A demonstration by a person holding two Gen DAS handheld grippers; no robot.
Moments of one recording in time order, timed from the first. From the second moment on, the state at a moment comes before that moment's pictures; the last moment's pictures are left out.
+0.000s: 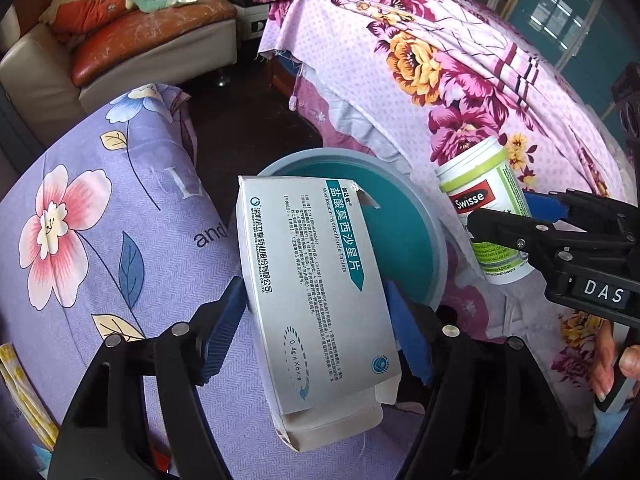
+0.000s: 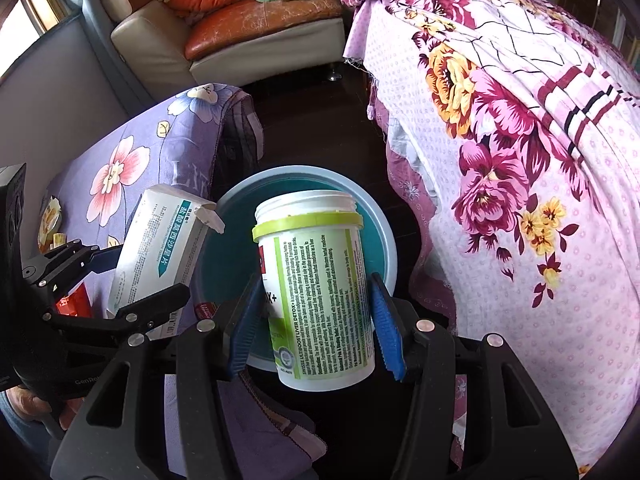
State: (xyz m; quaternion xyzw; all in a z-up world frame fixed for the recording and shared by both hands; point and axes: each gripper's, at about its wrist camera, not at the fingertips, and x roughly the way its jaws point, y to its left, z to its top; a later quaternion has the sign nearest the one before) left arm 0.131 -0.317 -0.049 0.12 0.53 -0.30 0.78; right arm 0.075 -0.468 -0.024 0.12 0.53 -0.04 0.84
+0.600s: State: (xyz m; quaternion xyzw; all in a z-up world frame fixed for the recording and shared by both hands) left arm 0.142 -0.297 -0.040 0.11 0.52 -0.29 0.80; right arm 0.089 -0.459 -0.034 0.10 0.55 -0.04 0.83
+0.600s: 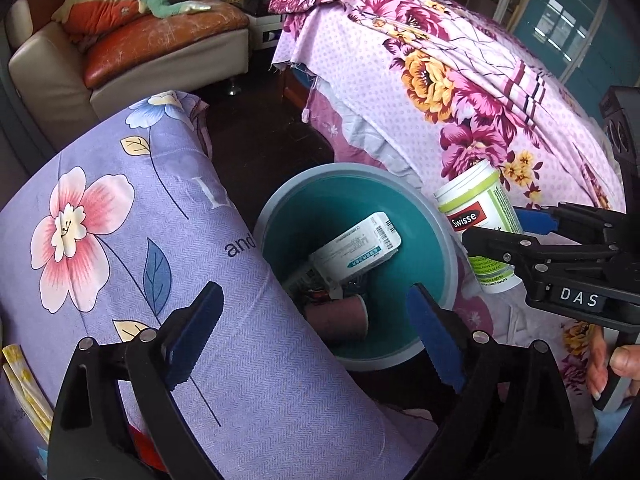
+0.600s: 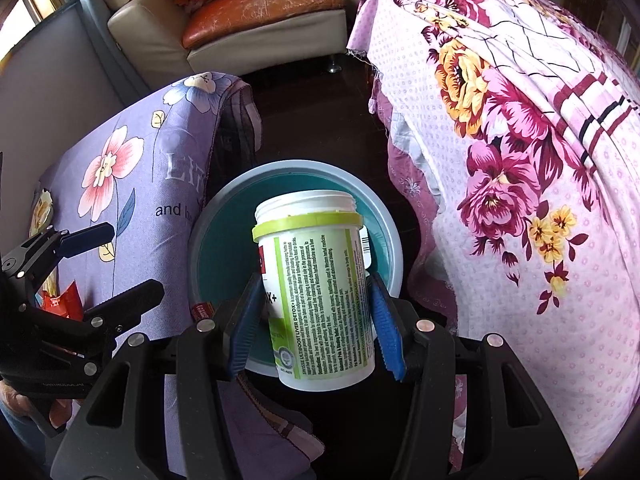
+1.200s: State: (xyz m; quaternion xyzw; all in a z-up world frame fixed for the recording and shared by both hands) left arm 0.129 -0.241 -0.034 0.09 0.52 -0.28 0.80; right arm 0.091 -0.428 -0.028 0.09 0.56 -0.03 0.82
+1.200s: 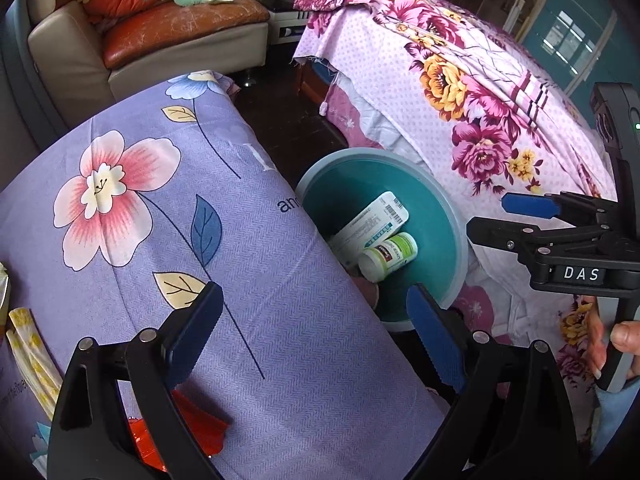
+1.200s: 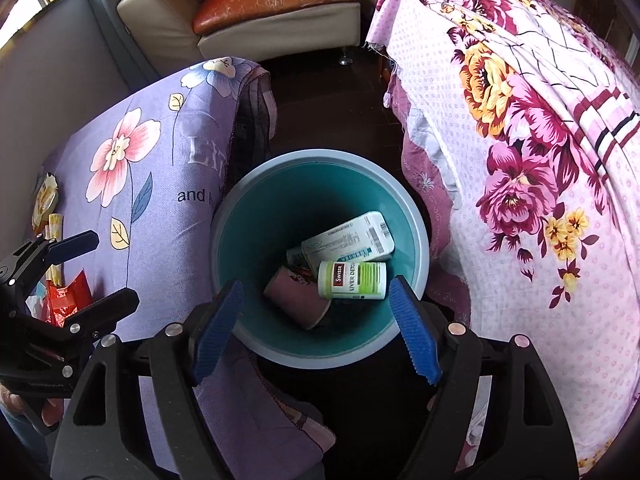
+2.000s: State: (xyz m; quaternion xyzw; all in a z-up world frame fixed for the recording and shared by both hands) left arm 0.059 -0.030 -0.008 0.05 0.52 -0.18 0.83; right arm 0.045 -0.245 -0.006 -0.02 0.58 0.07 0.81
